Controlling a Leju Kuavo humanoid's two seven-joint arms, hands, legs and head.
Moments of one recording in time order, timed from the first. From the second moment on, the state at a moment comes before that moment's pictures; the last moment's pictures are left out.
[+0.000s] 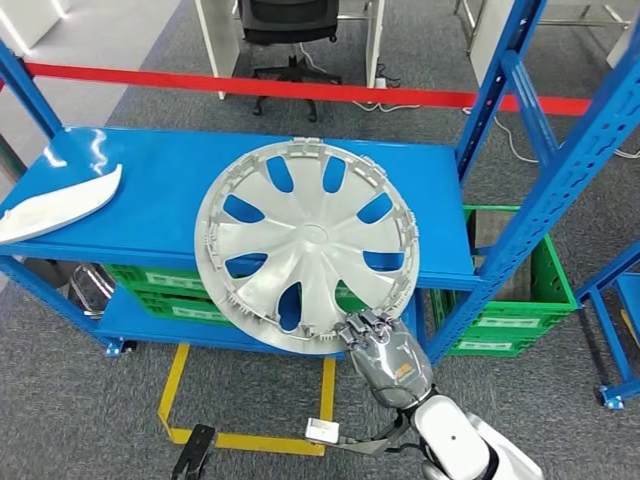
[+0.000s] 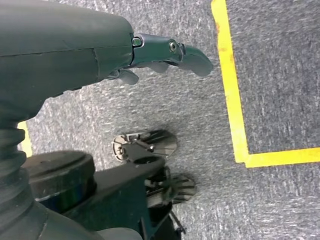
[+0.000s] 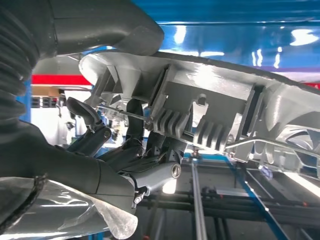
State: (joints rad) left arm -0.11 -0.15 0.10 -0.21 -0.40 0.30 -0.36; right arm -0.26 -0.16 0.89 -1.59 1.41 -0.34 0.12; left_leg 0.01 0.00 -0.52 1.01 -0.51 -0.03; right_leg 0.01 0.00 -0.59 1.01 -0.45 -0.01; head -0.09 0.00
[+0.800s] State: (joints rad) left arm -0.11 -0.15 0.11 -0.21 -0.41 0.30 -0.36; right arm -0.25 -0.16 0.89 -1.59 1.41 -0.35 0.12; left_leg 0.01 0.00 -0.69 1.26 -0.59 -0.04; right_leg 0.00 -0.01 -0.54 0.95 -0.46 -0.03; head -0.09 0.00
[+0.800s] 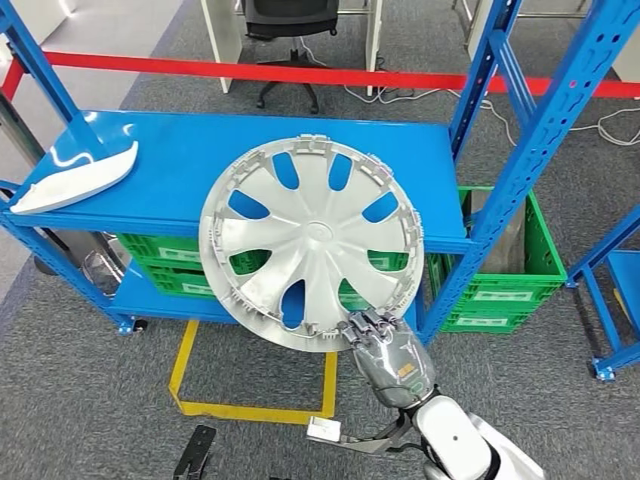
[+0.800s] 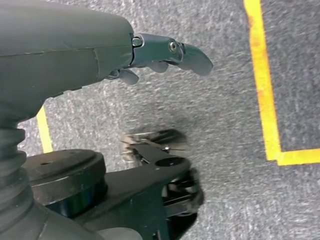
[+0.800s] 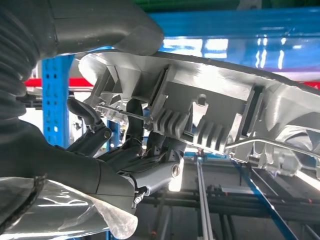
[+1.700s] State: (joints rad) left arm -0.11 -0.16 0.11 -0.21 -0.42 0.31 -0.36; right arm -0.26 -0.16 0.89 -1.59 1.41 -0.35 0.12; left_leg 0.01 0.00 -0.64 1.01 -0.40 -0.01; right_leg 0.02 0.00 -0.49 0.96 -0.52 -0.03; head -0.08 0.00
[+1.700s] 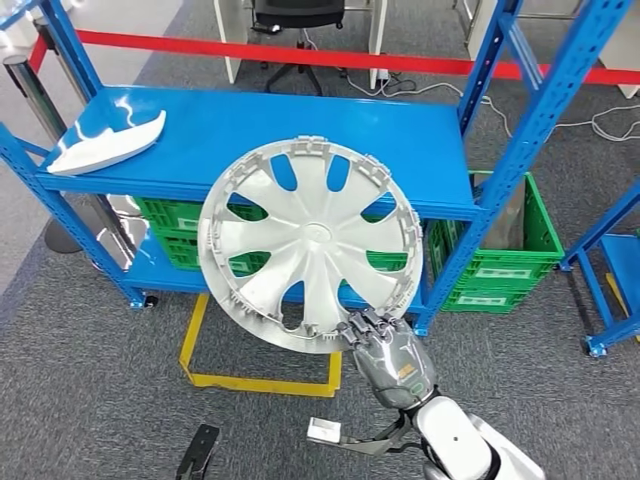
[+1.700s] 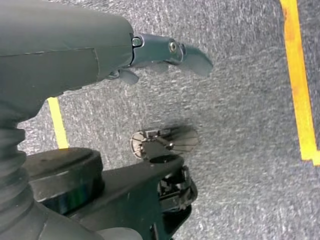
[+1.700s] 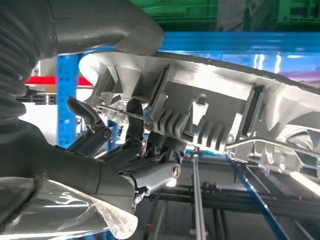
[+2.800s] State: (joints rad) left arm -0.10 -0.15 0.11 -0.21 -0.43 0.30 -0.38; right arm -0.24 -0.16 0.89 -1.59 1.41 -0.35 0.11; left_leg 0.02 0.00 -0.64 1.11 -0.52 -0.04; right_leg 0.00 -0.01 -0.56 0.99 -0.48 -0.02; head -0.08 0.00
